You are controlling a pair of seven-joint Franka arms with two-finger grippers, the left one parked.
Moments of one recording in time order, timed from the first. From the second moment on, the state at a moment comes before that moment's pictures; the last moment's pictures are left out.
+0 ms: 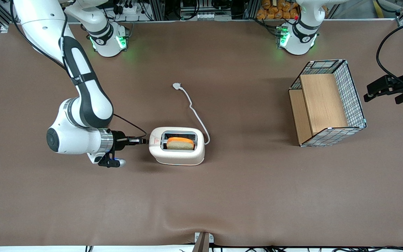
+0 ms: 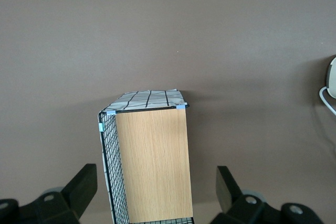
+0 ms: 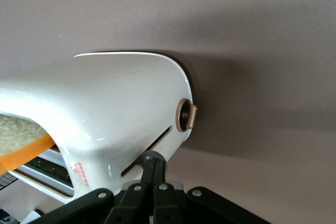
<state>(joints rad) 0.26 0.56 -0.02 -1.65 0.65 2.00 -0.03</state>
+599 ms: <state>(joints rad) 0.26 0.59 -0.02 -1.65 0.65 2.02 -0.07</state>
